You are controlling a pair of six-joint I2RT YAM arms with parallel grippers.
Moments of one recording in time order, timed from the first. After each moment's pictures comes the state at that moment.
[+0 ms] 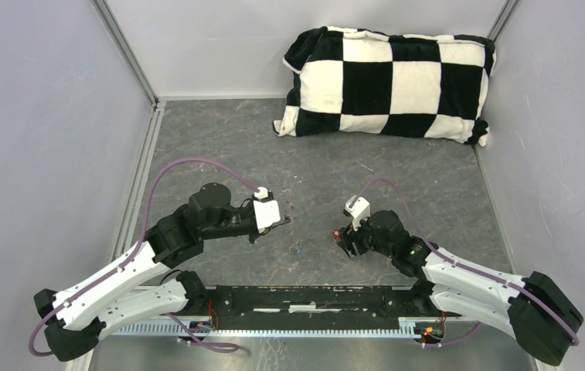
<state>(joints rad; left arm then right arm) -0.93 0.77 0.85 -0.40 0.34 0.38 0.80 0.88 0.26 0.05 -0.03 0.04</state>
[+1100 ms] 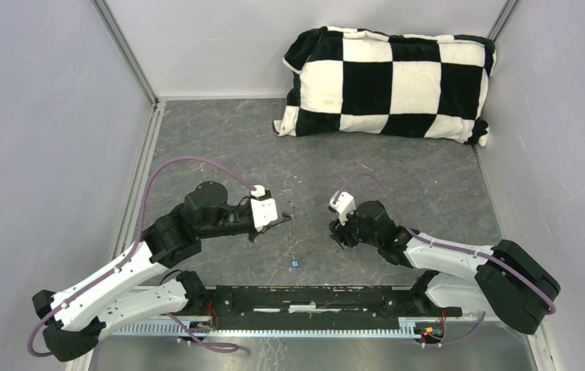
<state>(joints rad) -0.93 0.78 0.87 -0.39 0.35 0.37 0.78 1.18 0.33 0.22 -0.08 -0.07</state>
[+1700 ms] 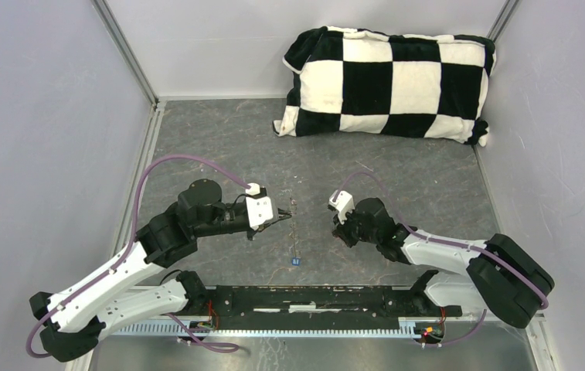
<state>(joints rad) -0.93 0.77 0.92 -0.40 0.37 0.37 0.75 1.24 0.34 0.25 -0.15 -0.06</state>
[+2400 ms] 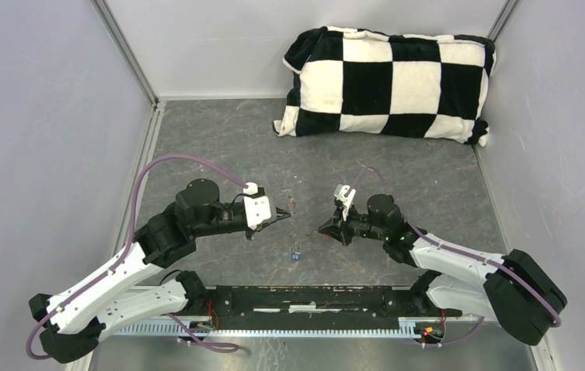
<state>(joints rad) -0.92 0.77 0.92 -0.40 0.38 0.37 0.73 1.09 0.34 0.38 -0.47 0.03</state>
